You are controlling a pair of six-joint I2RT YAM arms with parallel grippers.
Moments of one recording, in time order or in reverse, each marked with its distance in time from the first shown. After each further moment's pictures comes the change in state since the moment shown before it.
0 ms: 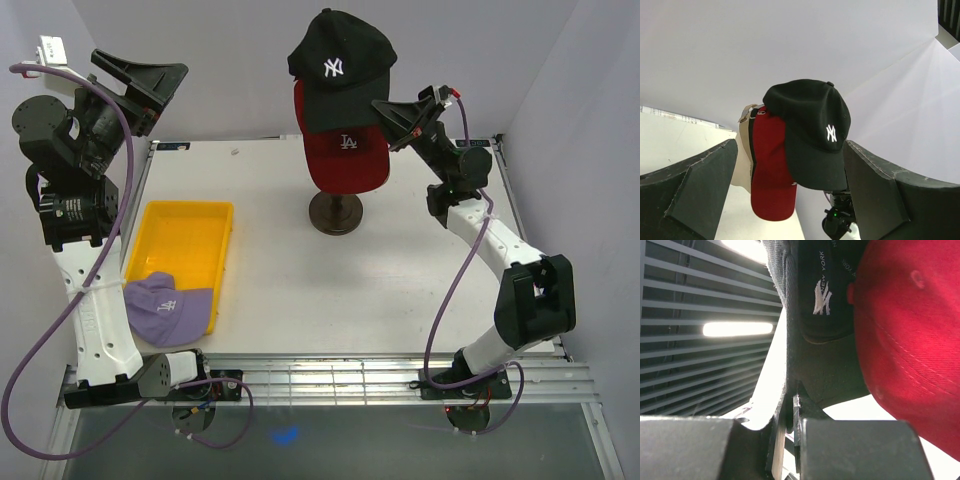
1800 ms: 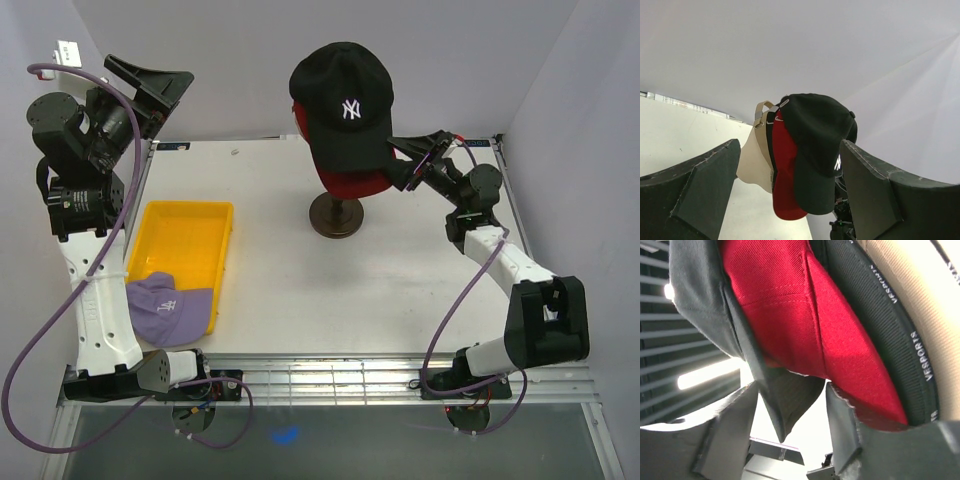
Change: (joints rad) left arm -0.010 0.020 -0.043 -0.013 -0.007 0.034; right arm -0.131 -0.121 -0.307 -0.181 -0.179 0.013
